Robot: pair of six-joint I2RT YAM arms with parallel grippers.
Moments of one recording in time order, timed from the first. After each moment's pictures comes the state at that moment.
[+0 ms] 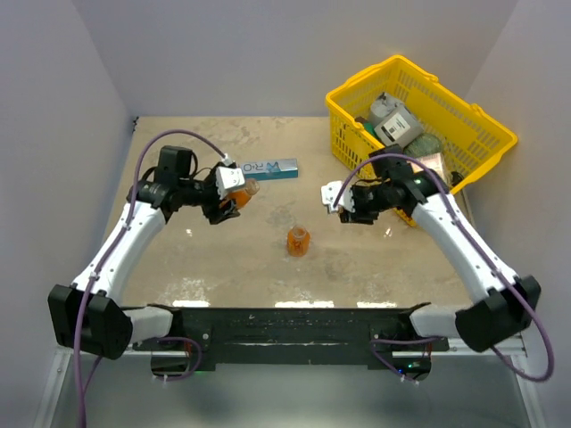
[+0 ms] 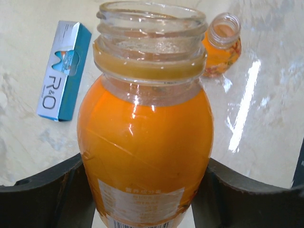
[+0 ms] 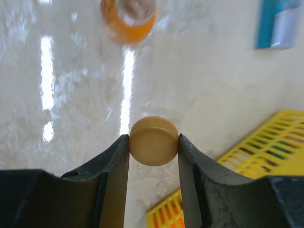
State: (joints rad) left arm -0.22 1.23 1.08 -0.65 0.70 0.78; right arm 0.40 1.35 1.26 -1.02 -0.45 -1.24
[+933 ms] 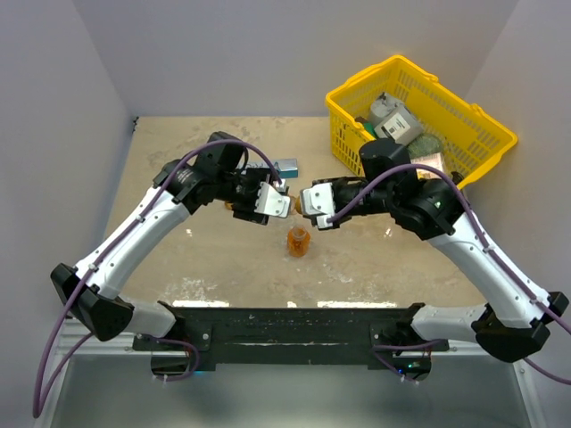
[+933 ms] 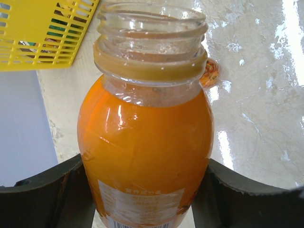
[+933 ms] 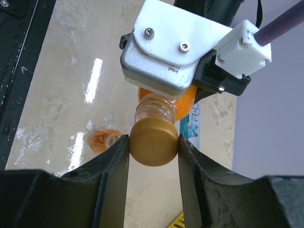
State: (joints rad) left arm -0.63 1.38 1.51 -0.97 0.46 1.16; right arm 0.77 1.22 1.59 -0.91 -0.51 -0.96
